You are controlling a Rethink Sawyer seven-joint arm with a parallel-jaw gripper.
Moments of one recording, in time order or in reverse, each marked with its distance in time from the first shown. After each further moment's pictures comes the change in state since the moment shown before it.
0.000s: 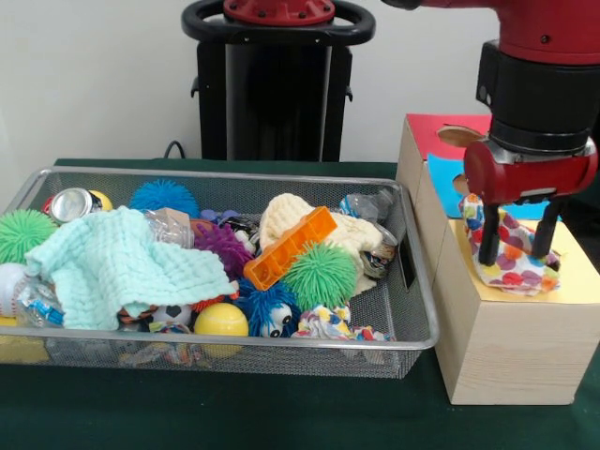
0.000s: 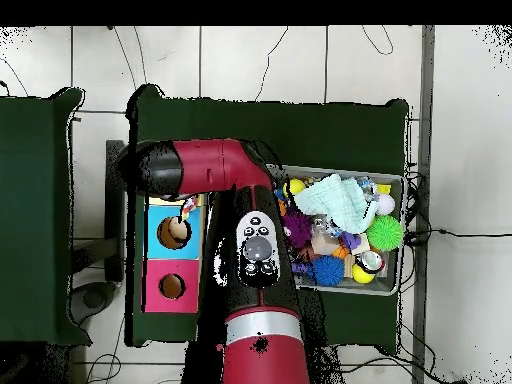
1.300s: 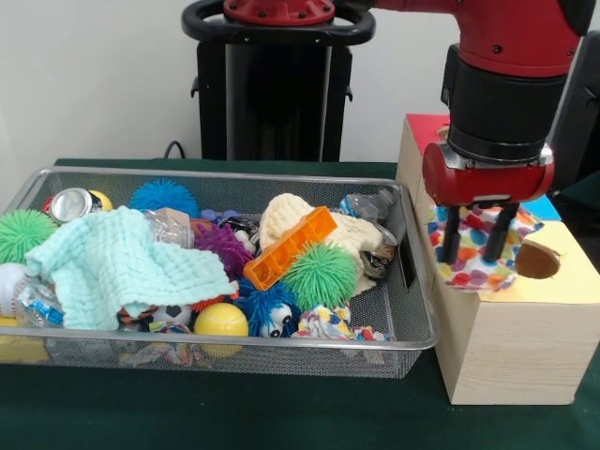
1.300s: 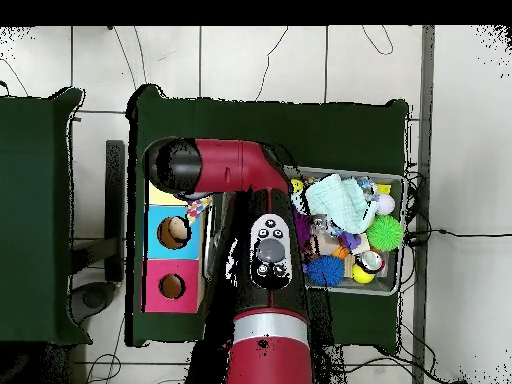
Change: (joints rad) arm 0.003 0.029 -0.080 -0.009 0.076 0.043 0.000
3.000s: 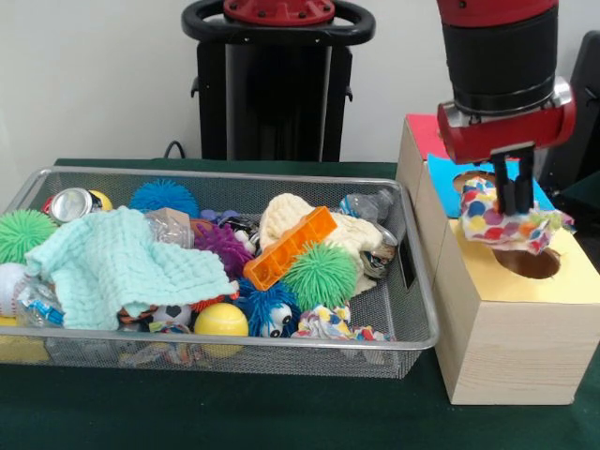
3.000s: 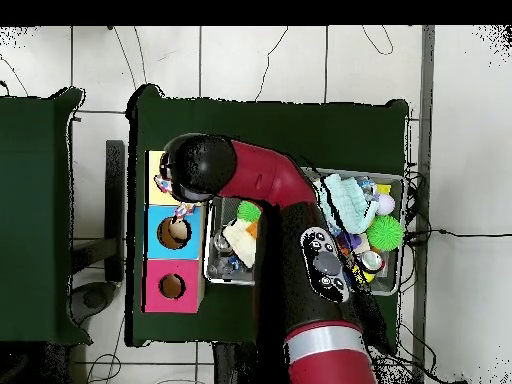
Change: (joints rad) arm -0.184 -0.135 0.234 0.198 0.167 0.000 0.000
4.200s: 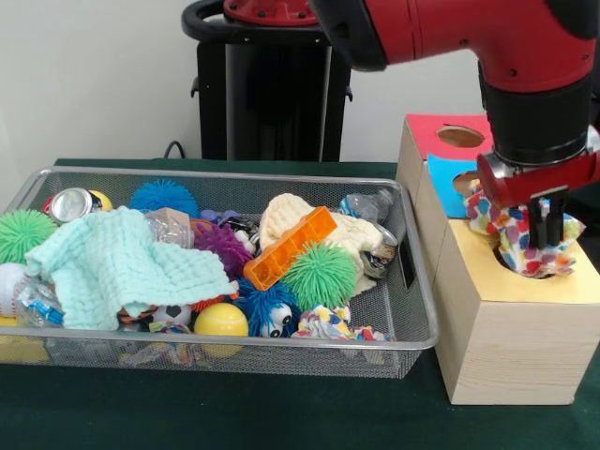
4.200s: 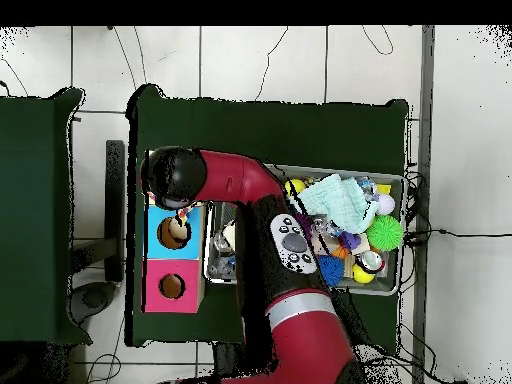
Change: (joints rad) arm 0.027 0.102 0.066 -0.014 -0.100 -0.066 0.000
